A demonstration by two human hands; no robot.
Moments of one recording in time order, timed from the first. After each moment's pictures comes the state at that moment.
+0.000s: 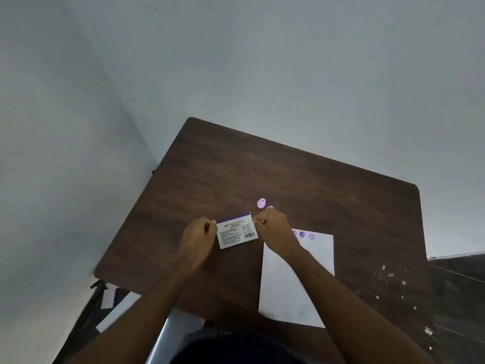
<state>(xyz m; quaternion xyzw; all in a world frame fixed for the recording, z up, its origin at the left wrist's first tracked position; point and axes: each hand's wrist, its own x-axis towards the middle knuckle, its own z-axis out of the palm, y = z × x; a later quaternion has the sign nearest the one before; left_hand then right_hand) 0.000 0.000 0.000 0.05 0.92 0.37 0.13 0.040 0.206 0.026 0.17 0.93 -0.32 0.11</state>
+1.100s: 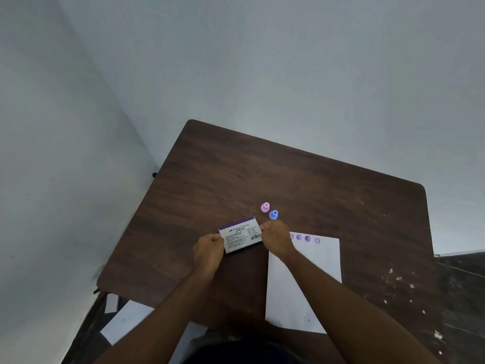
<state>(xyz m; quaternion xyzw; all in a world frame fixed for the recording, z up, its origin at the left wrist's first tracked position) 0.004 0.024 -0.016 -0.17 0.85 0.43 0.25 0.025 0.207 -0.025 0.32 0.86 -0.37 0.17</state>
